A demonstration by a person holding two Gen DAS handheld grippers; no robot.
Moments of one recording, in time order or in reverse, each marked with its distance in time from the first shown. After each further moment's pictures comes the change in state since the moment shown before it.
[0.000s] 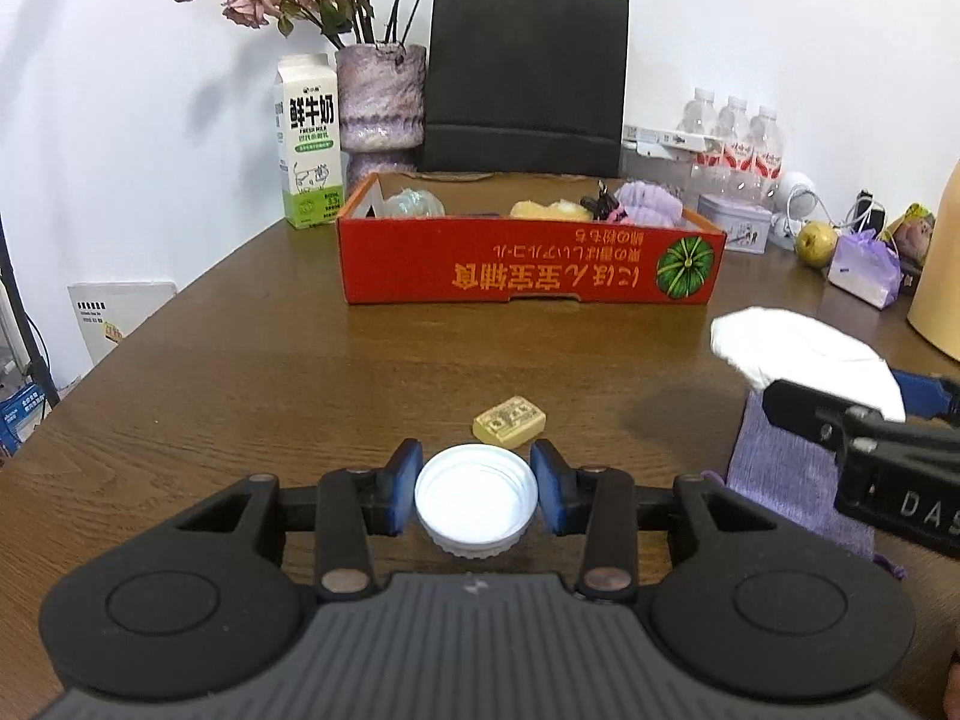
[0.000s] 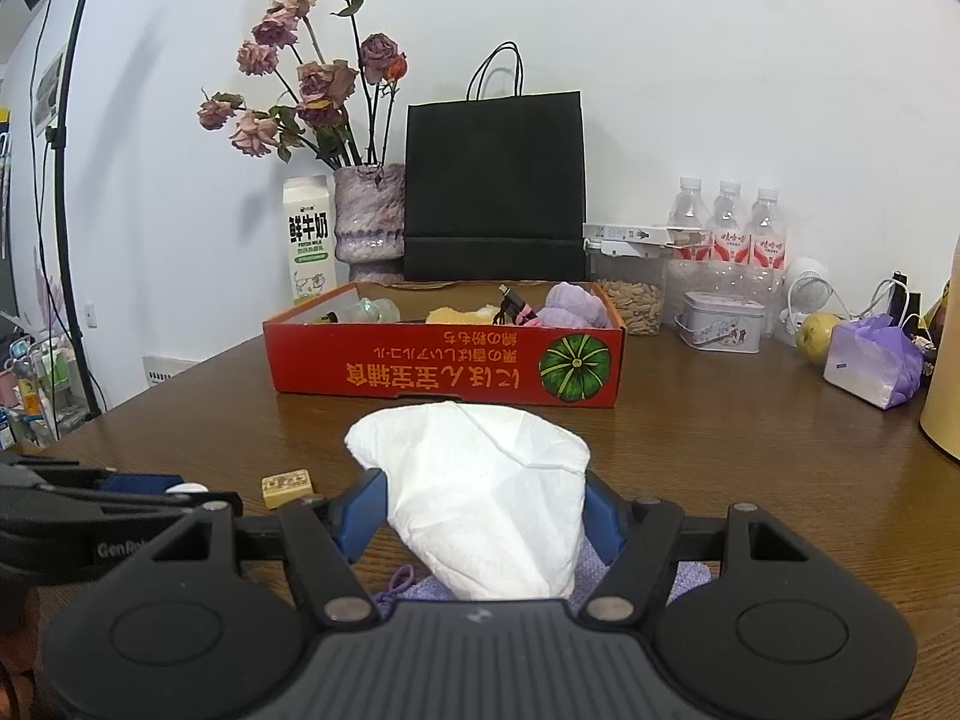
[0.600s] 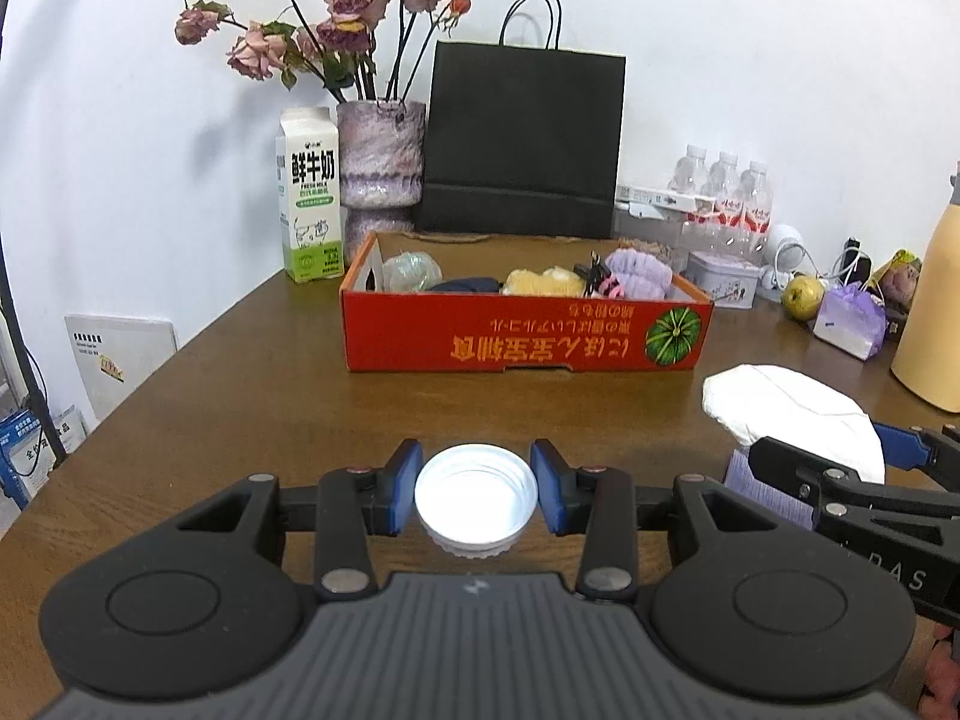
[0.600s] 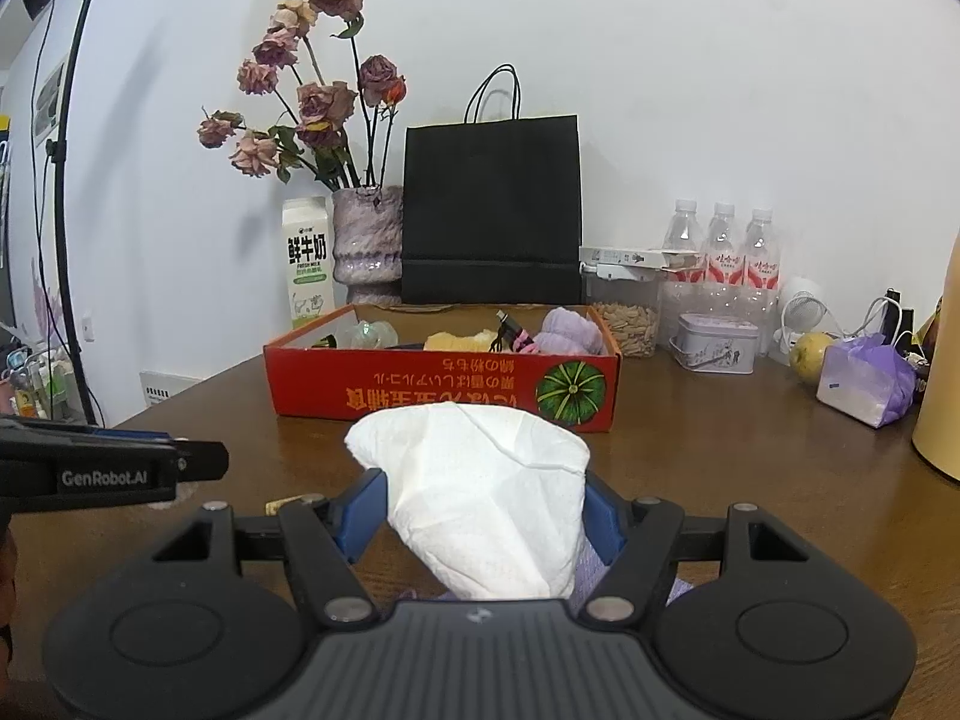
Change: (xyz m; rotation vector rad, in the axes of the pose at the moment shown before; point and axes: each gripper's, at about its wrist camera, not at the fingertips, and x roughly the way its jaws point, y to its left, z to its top) left arm -0.017 0.007 0.026 -0.013 -0.082 -0.024; right arm -0.007 0.004 0.010 0.001 -0.036 -0.014
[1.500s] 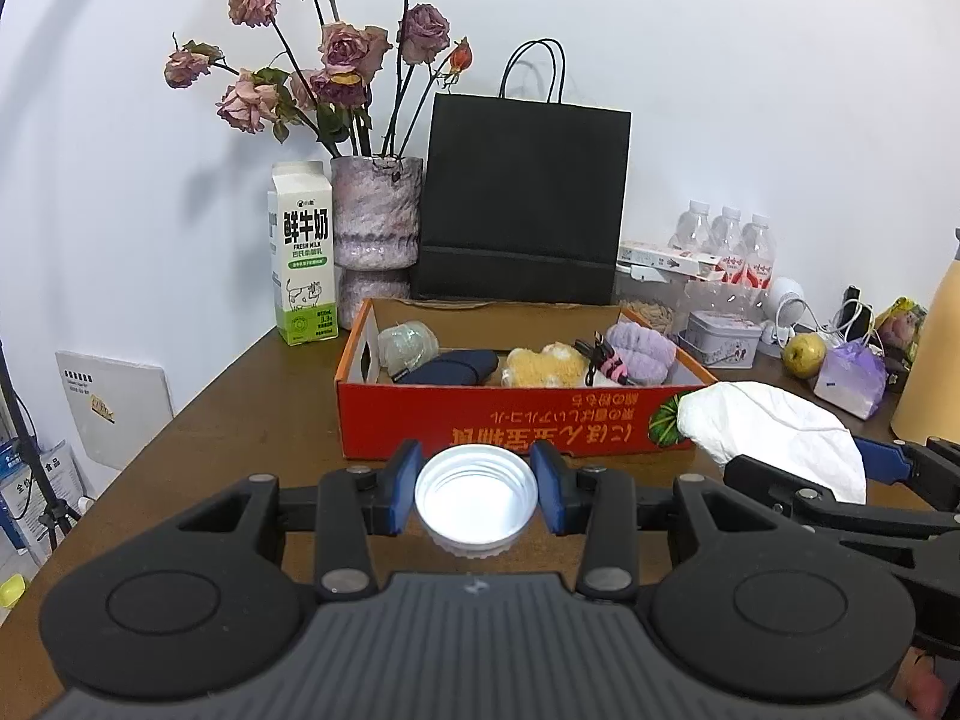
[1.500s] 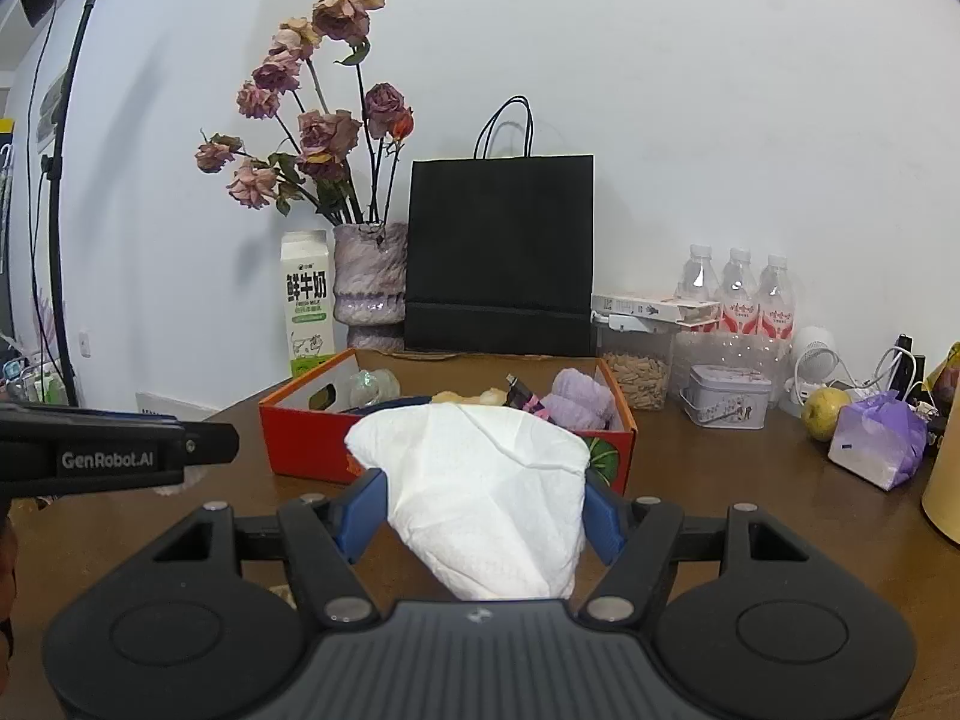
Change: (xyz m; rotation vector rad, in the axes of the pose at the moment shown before) left arm 0.013 0.007 0.046 -0.008 -0.067 -0.017; right arm 0.022 0.009 0.044 -0.024 -0.041 -0.005
